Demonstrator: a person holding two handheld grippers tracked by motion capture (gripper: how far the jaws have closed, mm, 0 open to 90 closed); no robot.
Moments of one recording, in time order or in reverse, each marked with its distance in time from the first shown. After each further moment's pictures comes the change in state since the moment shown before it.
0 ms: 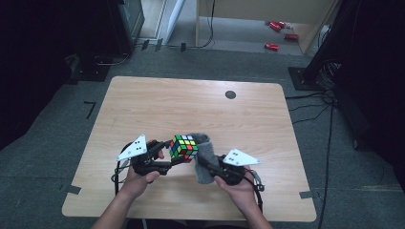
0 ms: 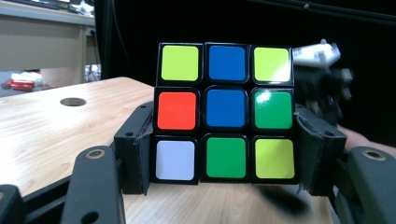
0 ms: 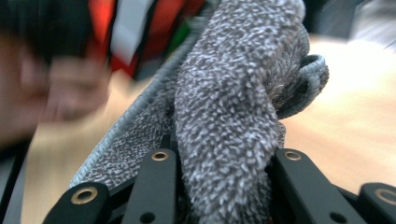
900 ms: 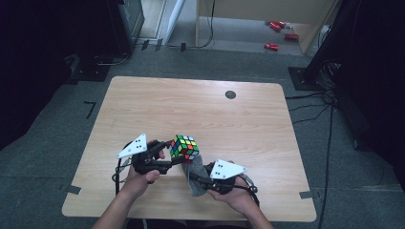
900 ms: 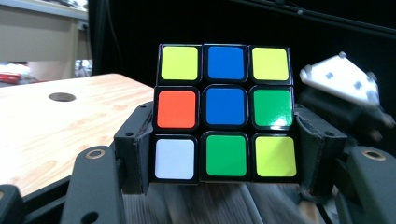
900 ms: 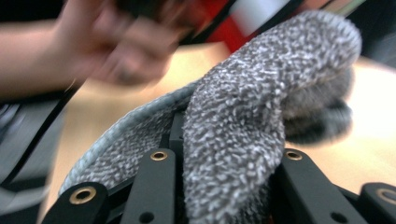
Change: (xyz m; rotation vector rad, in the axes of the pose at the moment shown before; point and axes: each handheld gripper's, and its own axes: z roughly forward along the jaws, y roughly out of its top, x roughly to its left) left arm 0.005 0.001 -0.002 -0.008 0.009 -0.047; right arm 0.027 -0.015 0.018 0.142 0.203 -0.291
